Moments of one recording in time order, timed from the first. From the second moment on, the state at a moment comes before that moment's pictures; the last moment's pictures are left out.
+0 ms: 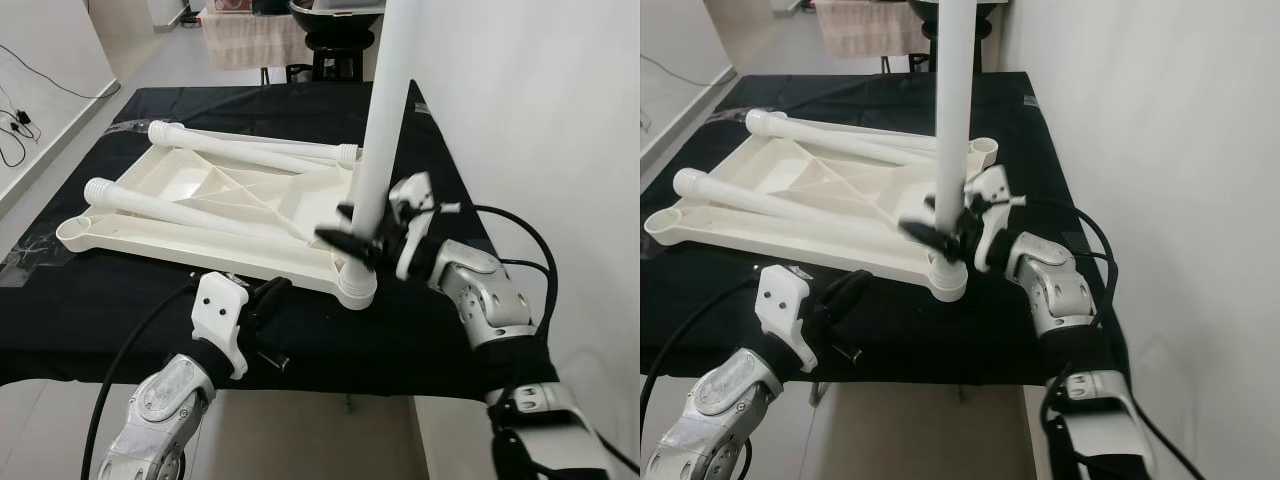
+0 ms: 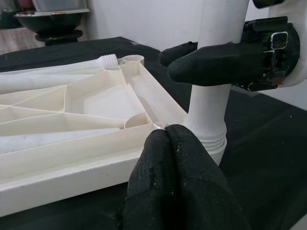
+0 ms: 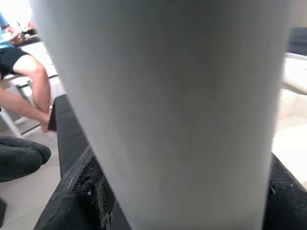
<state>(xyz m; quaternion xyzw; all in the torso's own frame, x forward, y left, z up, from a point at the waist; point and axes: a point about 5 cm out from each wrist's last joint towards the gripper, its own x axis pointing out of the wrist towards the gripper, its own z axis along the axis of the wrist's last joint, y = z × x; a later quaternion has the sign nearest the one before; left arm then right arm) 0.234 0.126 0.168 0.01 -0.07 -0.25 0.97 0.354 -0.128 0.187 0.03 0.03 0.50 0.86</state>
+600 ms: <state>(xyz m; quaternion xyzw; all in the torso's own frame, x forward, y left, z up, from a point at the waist) 0.236 0.124 0.170 0.01 -0.07 -0.25 0.97 0.363 -0.133 0.189 0.01 0.01 0.49 0.87</state>
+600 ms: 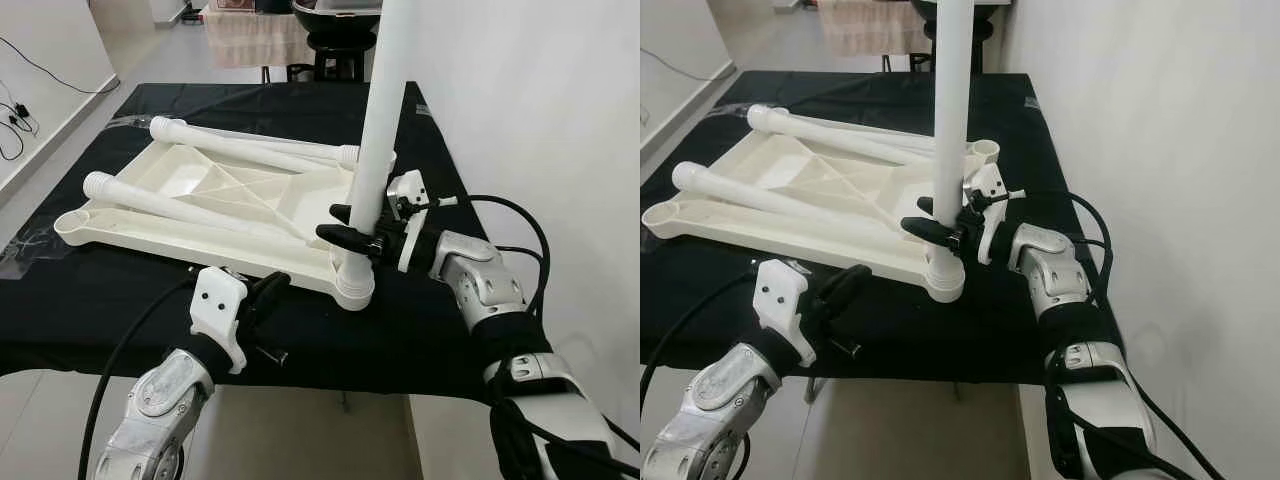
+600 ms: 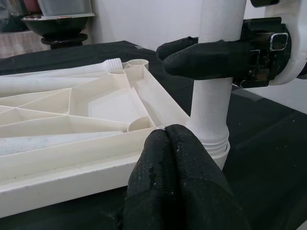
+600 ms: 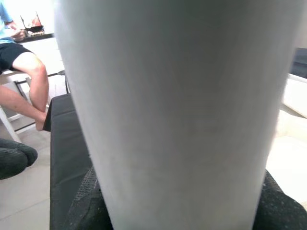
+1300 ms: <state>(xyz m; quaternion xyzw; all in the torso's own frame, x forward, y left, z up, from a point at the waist) 0.238 0.125 0.171 0.01 -0.08 -0.25 0.97 0.340 -0.097 0.162 0.03 0.00 0.23 0.97</state>
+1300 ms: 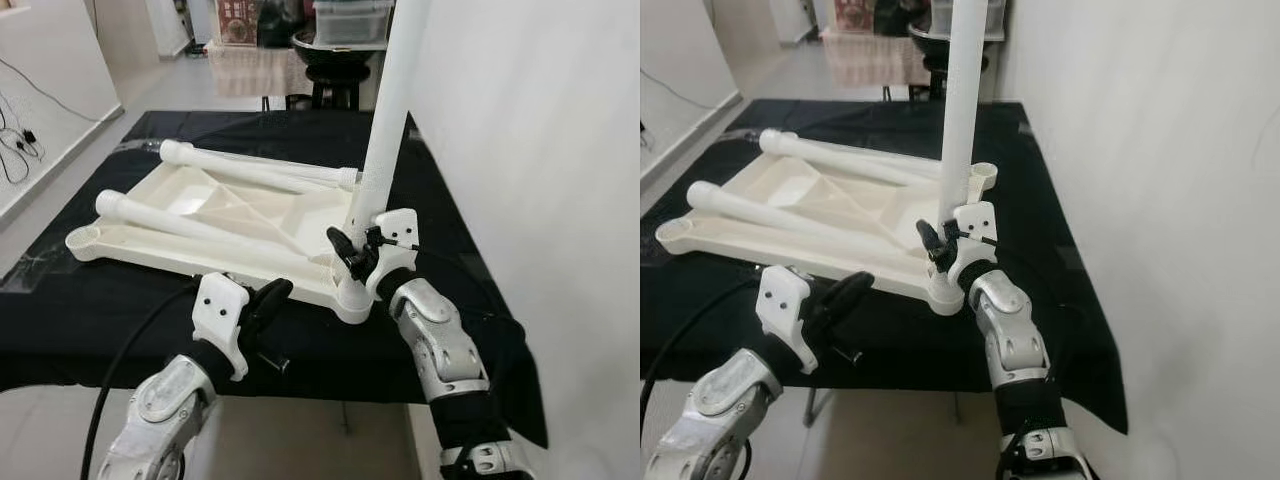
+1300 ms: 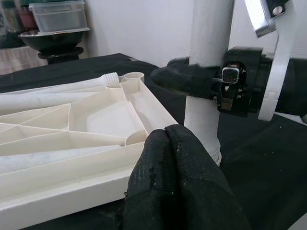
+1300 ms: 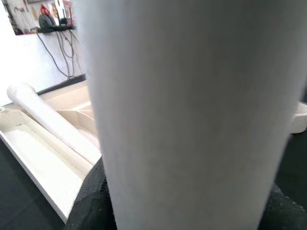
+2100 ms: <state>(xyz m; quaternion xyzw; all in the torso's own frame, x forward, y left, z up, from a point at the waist) 0.240 0.124 0.167 0.01 -0.07 -0.25 0.97 0.366 -0.133 0.184 0.00 0.05 0.54 0.84</state>
